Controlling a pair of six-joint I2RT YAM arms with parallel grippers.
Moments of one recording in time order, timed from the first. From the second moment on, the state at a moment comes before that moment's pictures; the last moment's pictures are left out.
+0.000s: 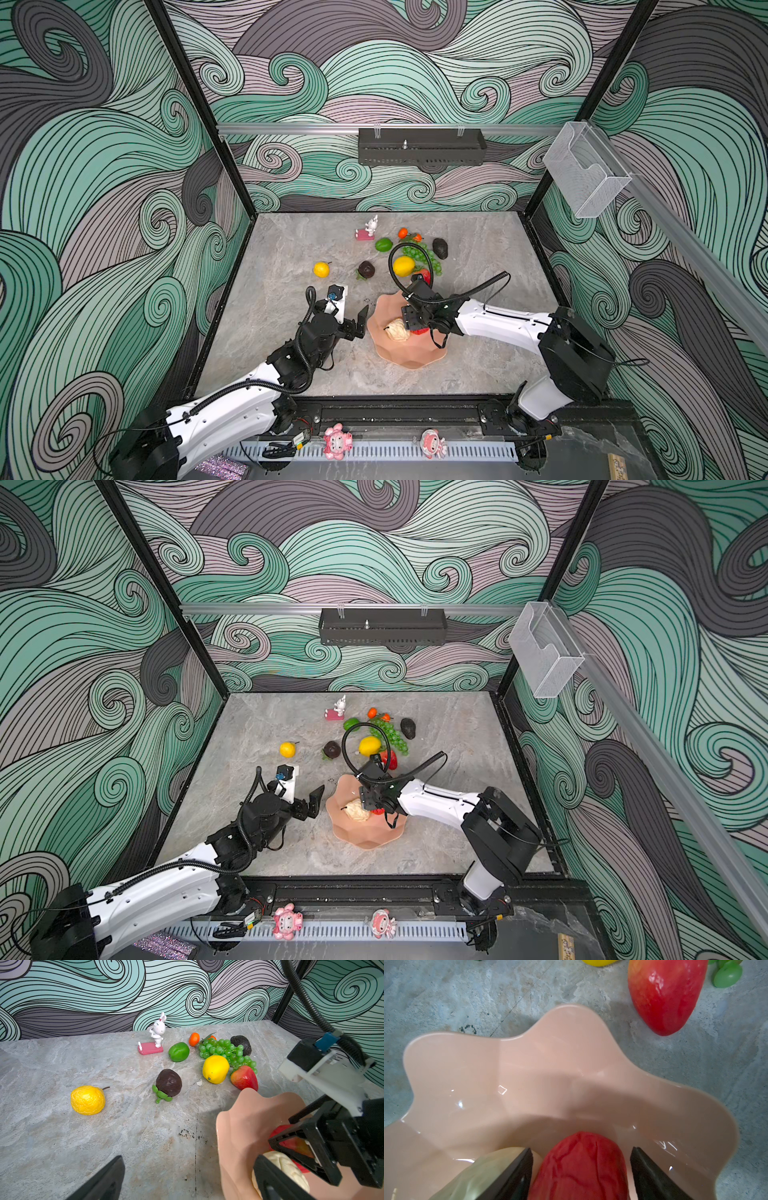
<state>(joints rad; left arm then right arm) -0.79 0.81 0.31 0.14 -0.41 -0.26 0.86 1.60 0.92 -0.41 0.23 0.55</state>
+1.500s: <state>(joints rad) -0.56 1.72 1.32 -0.48 -0.03 -0.43 0.79 0.85 0.68 -0.51 0.28 0.44</state>
